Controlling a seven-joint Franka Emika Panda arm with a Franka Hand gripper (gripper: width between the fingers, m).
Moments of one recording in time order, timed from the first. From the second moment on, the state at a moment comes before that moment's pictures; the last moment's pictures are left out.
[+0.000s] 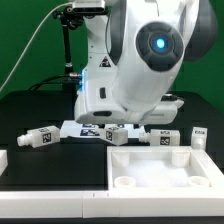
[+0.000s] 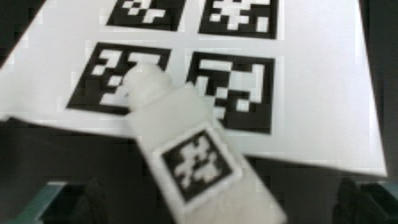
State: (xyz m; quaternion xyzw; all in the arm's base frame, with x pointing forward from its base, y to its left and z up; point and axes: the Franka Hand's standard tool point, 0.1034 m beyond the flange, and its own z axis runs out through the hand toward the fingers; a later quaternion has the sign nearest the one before) arm 0.404 0.011 0.026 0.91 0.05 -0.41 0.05
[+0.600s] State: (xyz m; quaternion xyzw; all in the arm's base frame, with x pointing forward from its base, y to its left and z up) arm 0.396 0.010 0.014 0.91 0.05 -0.41 0.04
